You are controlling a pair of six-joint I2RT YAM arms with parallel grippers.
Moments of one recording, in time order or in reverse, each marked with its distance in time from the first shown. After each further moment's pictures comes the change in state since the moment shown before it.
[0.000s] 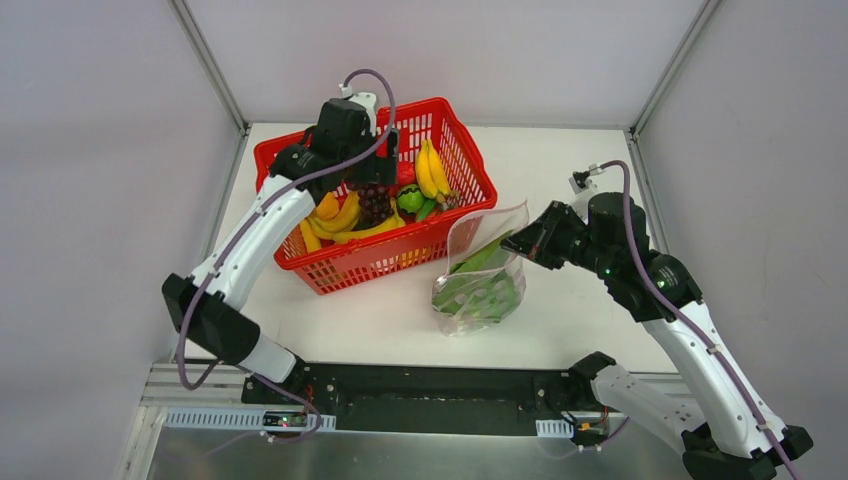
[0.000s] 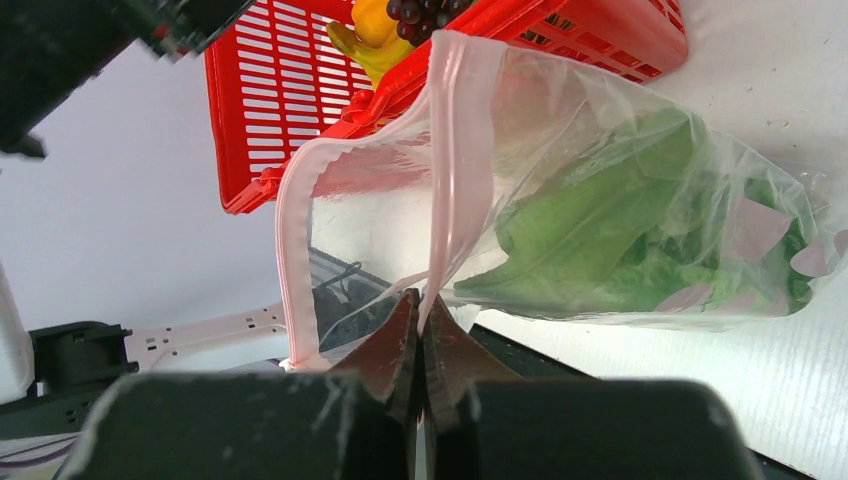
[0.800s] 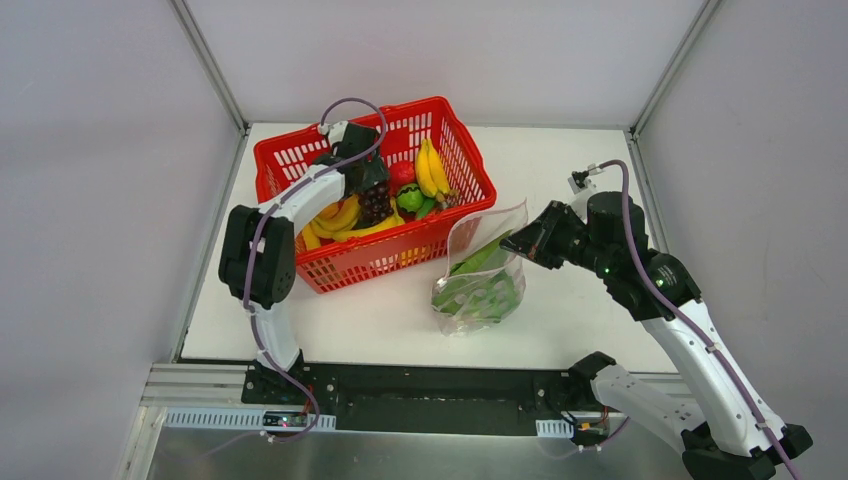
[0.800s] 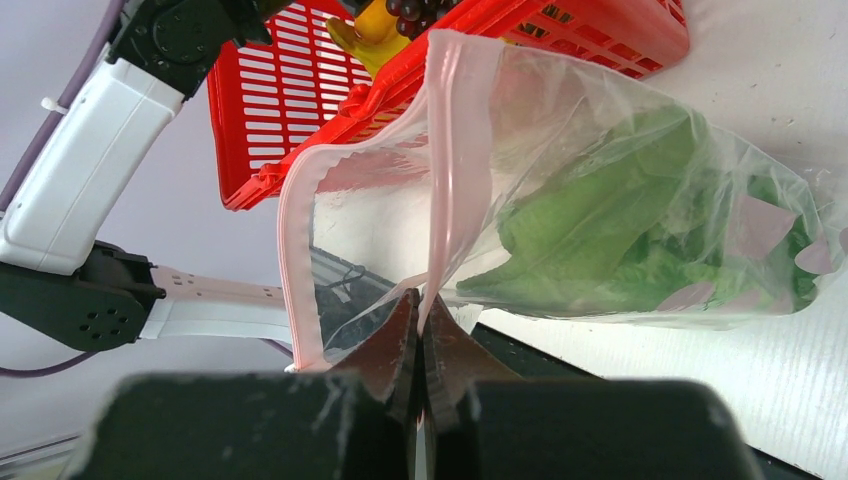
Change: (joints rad) left arm 0.179 0.398 -0.153 0.327 -0.200 -0.475; right arm 0.000 0.006 0.000 0.002 -0.005 0.007
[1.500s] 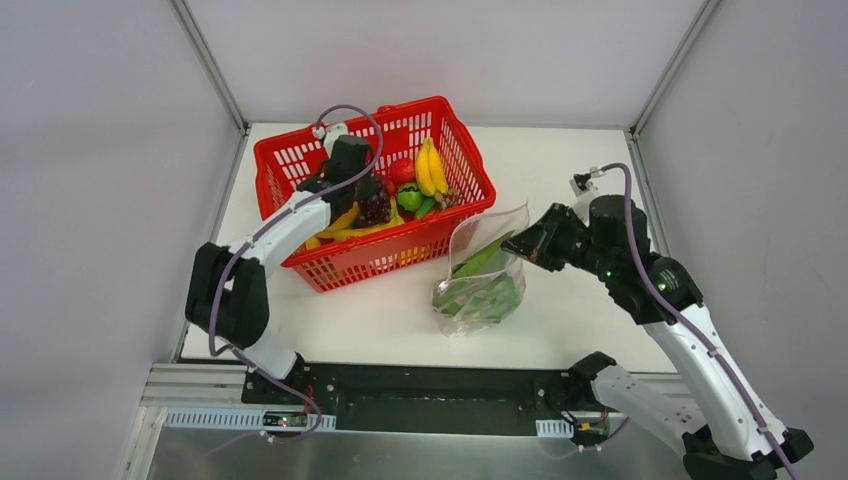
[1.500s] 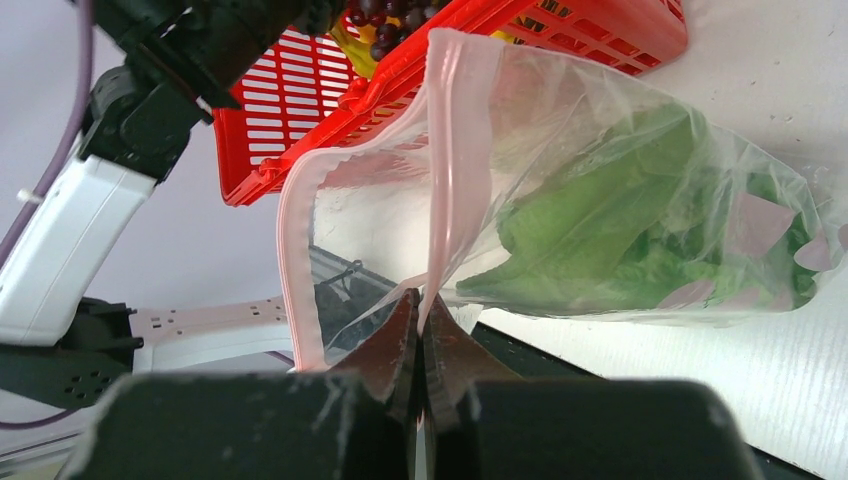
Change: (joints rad) left arm -0.037 -0.232 -0.248 0.180 0.038 0.027; right arm 0.000 -0.019 -0.014 0.002 0.000 0.001
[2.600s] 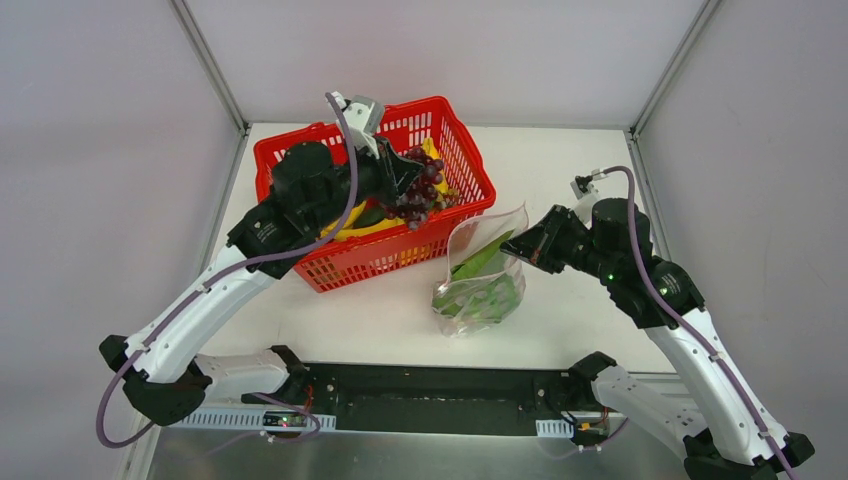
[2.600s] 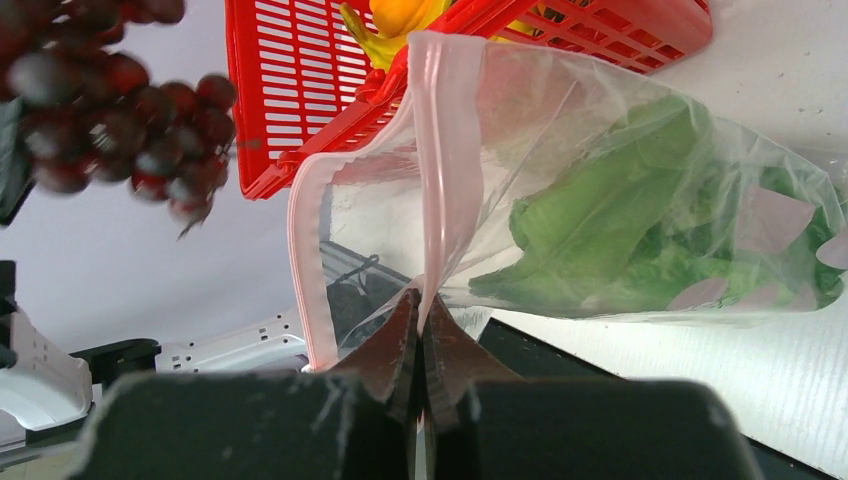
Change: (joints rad) left arm -0.365 -0.490 0.189 -0.087 0.230 0.361; right arm 0.000 -0.025 -0.019 0.020 -0.022 0.026
